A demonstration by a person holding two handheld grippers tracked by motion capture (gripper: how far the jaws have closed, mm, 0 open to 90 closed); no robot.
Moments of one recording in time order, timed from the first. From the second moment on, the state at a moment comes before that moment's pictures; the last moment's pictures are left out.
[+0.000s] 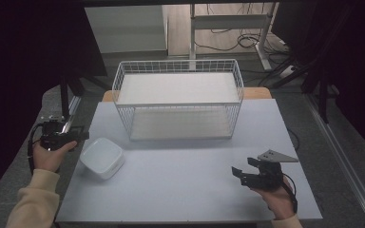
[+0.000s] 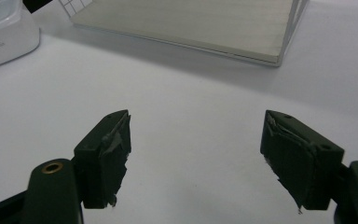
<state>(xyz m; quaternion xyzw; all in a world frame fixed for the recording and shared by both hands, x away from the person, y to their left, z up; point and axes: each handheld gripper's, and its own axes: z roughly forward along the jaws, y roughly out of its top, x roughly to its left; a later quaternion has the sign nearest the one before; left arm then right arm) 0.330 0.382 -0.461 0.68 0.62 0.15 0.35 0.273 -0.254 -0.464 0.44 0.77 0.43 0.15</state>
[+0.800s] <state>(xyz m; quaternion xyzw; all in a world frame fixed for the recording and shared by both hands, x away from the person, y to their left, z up) 0.337 0.385 -0.500 0.73 0.61 0.09 0.30 0.274 -0.253 -0.469 0.44 0.78 0.42 0.15</state>
